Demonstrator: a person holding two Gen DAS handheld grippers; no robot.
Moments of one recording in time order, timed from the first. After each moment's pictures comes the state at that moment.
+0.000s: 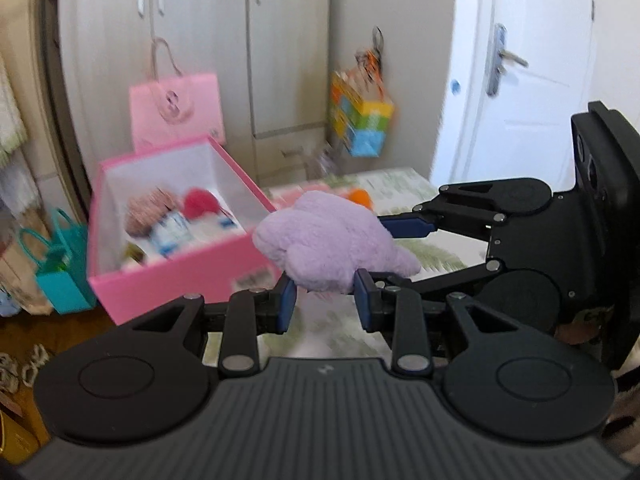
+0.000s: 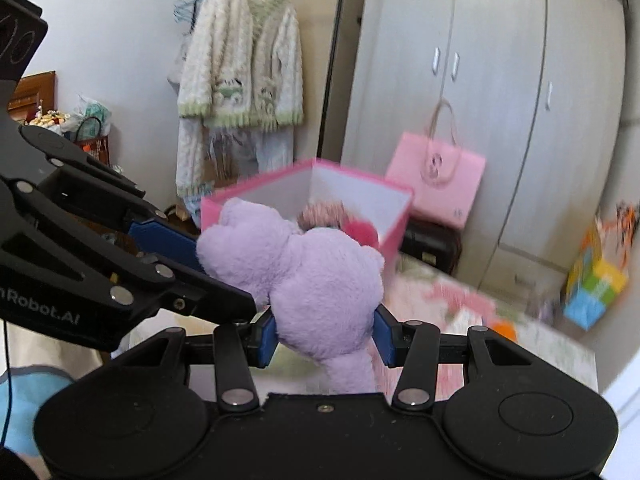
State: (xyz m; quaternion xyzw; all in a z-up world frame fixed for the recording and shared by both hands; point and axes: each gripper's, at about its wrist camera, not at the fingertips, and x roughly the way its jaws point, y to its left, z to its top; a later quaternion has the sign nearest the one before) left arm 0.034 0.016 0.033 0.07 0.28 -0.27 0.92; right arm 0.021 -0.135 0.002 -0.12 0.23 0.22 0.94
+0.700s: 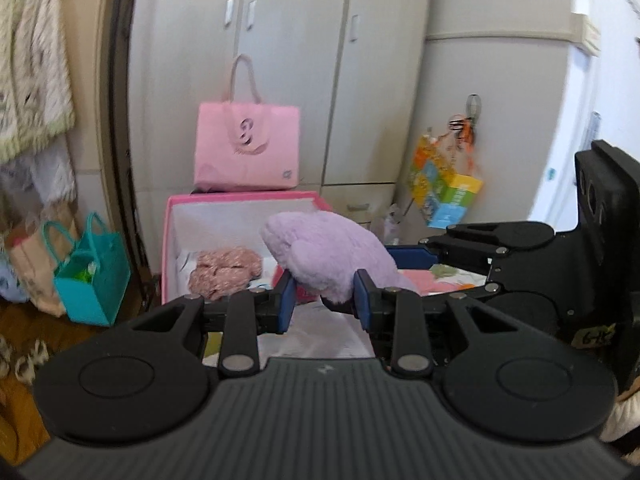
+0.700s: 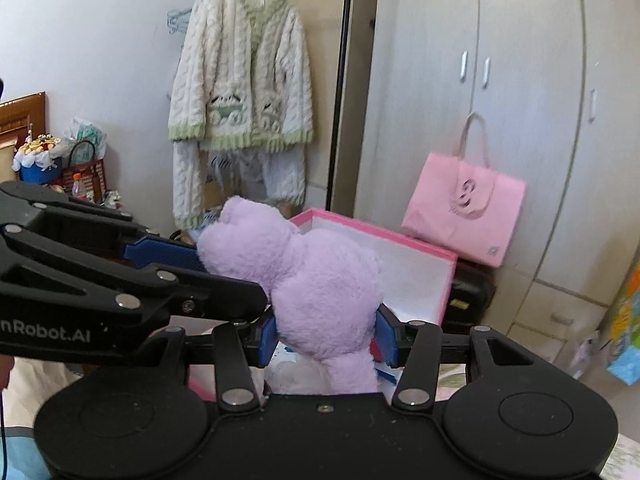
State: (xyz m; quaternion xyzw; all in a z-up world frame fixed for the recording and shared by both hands) left arm 0.176 0.082 0.022 -0.03 0.24 -0.19 0.95; right arm 0.190 -0.081 0.003 -0.10 0.24 0.26 0.93
